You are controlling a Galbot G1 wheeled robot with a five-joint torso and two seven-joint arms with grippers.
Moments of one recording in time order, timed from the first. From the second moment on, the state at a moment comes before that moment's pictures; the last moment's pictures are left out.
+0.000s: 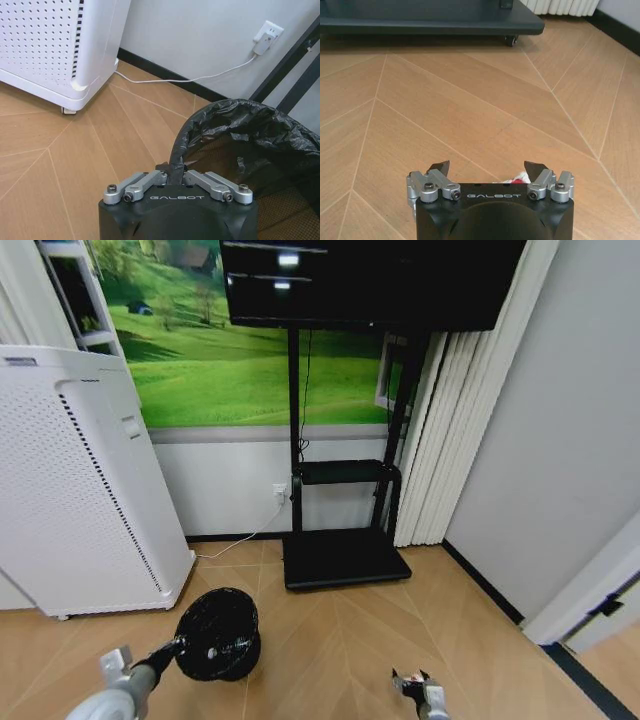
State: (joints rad) left arm 1.63 -1.09 -0.79 -2.02 -1.06 0.49 -0.27; right arm -1.39 1.08 0.20 1.43 0.57 -0.13 0.38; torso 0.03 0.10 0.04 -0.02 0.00
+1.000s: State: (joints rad) left arm 1.56 -1.06 -0.73 -2.00 -1.11 0.45 -0.26; right arm -1.26 1.20 0.21 1.12 0.56 -0.06 0.52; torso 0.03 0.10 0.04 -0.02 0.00
